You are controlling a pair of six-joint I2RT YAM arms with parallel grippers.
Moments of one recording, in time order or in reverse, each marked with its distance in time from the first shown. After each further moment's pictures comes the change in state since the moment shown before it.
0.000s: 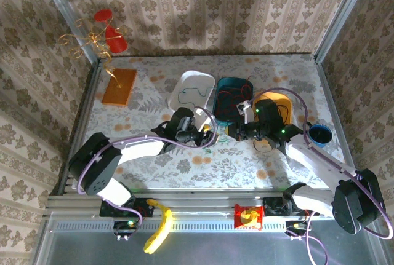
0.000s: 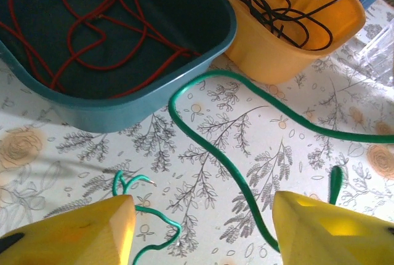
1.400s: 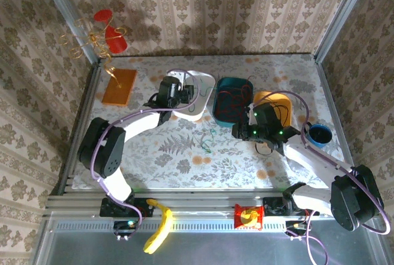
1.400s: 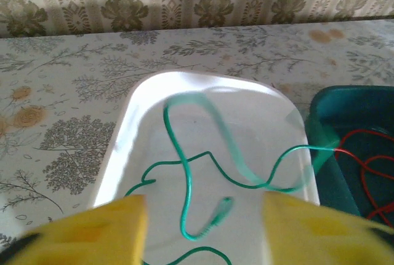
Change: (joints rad) left arm 0.268 0.160 0.307 -0.011 -0.480 -0.103; right arm 0.008 0.029 -0.051 -0.035 0.311 0.052
